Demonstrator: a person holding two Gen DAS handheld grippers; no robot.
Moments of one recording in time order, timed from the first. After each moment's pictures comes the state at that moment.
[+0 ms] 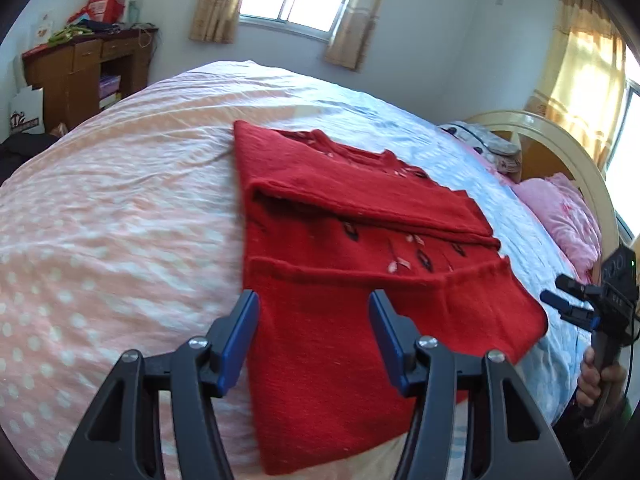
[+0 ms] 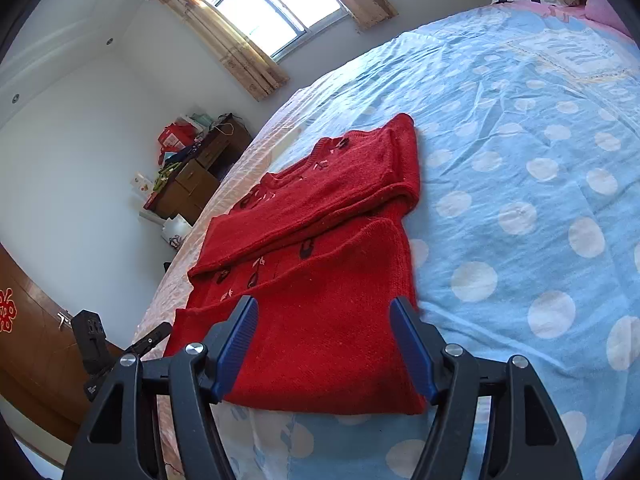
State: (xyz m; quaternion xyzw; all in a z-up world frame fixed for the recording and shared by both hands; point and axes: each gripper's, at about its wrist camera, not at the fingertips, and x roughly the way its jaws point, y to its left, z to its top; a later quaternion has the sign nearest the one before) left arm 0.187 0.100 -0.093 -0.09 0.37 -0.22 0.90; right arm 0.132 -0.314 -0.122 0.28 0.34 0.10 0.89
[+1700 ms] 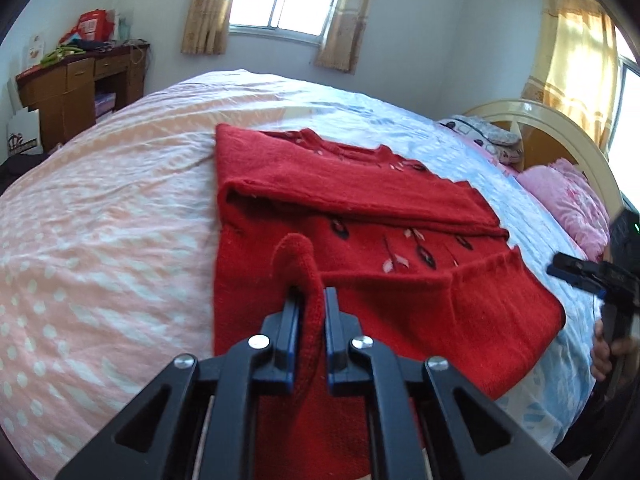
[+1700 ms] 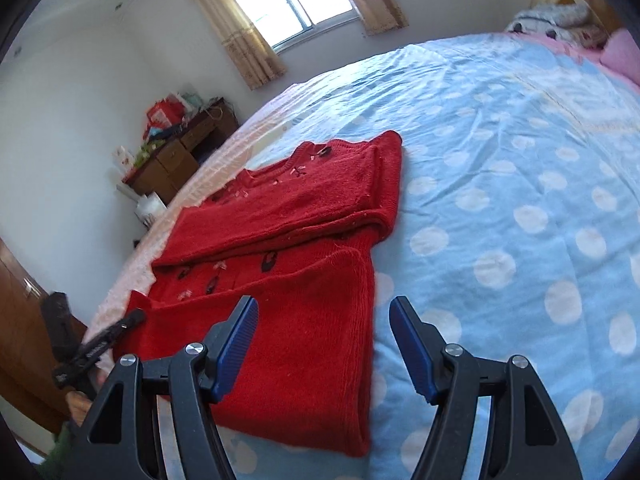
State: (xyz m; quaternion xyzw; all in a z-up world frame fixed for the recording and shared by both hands) left arm 0.187 0.065 -0.107 -0.05 0.36 -0.22 0.91; right arm 0.161 -0.318 -0.119 0.18 0.36 0.07 0.91
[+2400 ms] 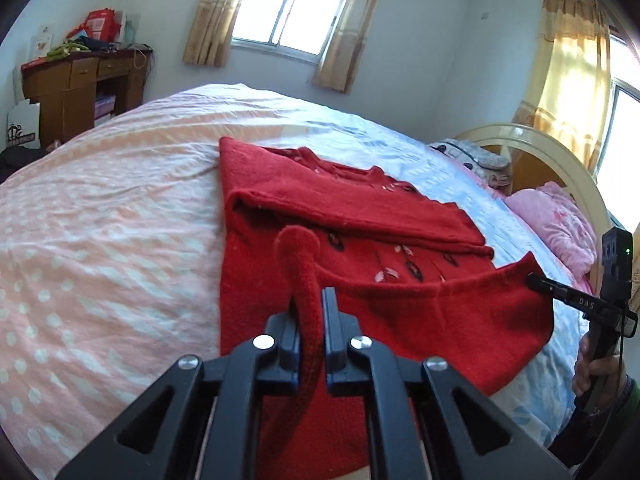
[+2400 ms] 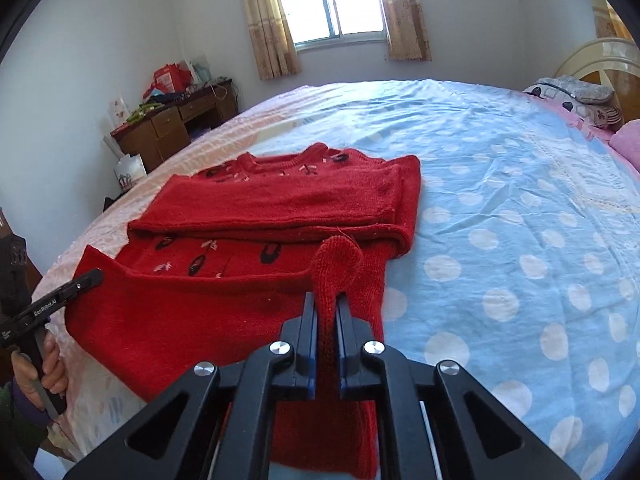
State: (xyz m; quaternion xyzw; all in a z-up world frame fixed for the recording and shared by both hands) left arm 0.175 0.083 -0.103 -0.09 0.33 -0.23 0.91; right arm 0.155 -0.276 -0.115 0.07 0.34 0.05 0.94
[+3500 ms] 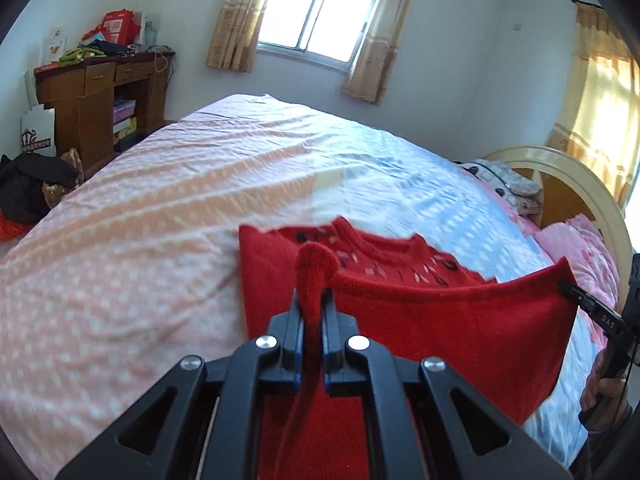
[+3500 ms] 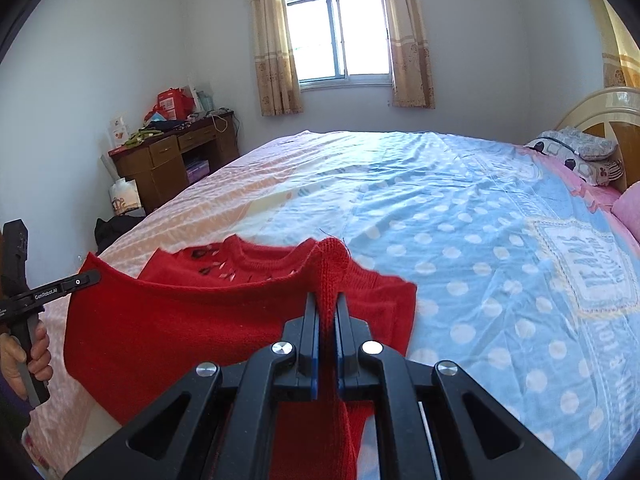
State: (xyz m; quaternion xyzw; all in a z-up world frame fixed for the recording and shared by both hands) left arm 0.295 0.081 -0.041 -0.11 0.33 -0.17 0.92; right arm 0.248 -0.283 -0.036 0.03 0.27 0.03 0.96
